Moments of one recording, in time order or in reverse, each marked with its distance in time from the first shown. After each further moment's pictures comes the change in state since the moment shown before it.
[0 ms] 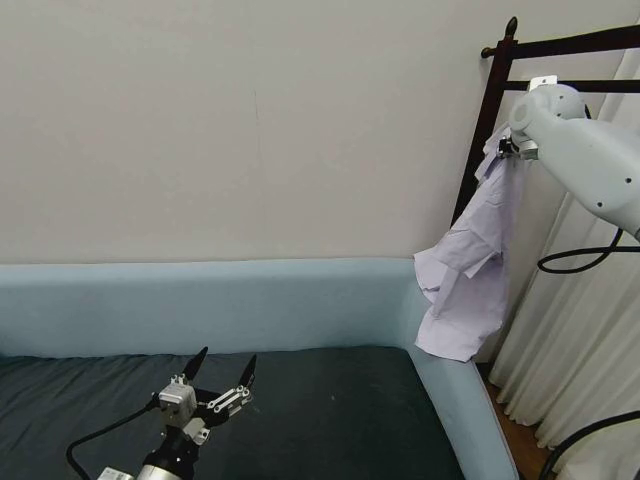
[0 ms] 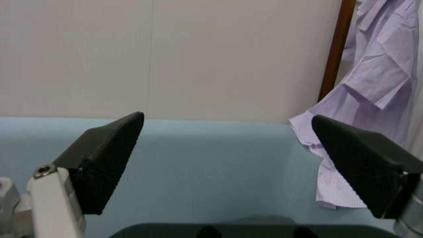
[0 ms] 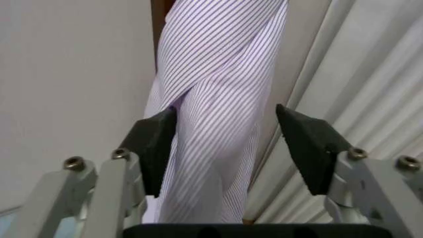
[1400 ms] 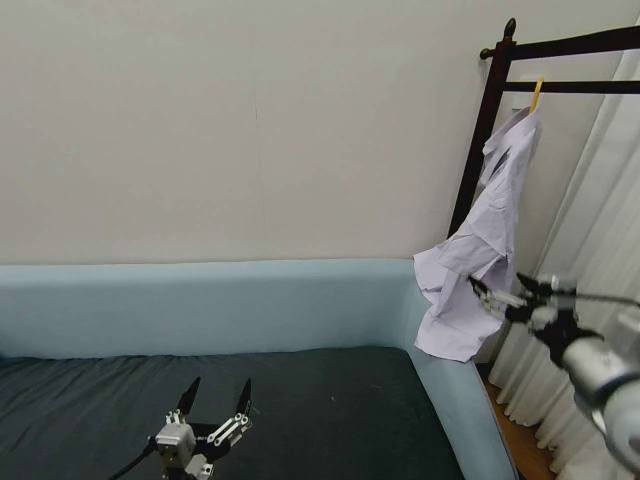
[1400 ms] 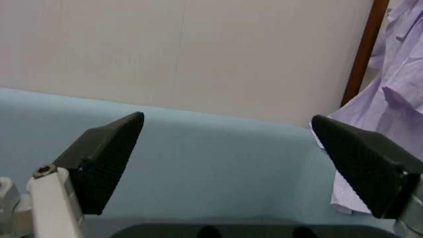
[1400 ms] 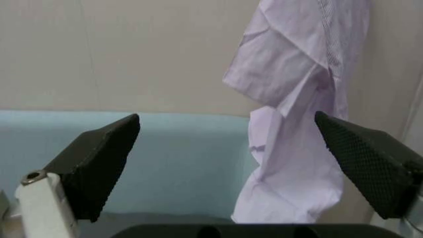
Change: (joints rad) left arm 0.182 -0.276 -0.011 0.050 0.208 -0.151 0.060; right arm -2.308 -0.070 1.605 1.452 -0.772 0.605 -0.577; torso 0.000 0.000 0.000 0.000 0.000
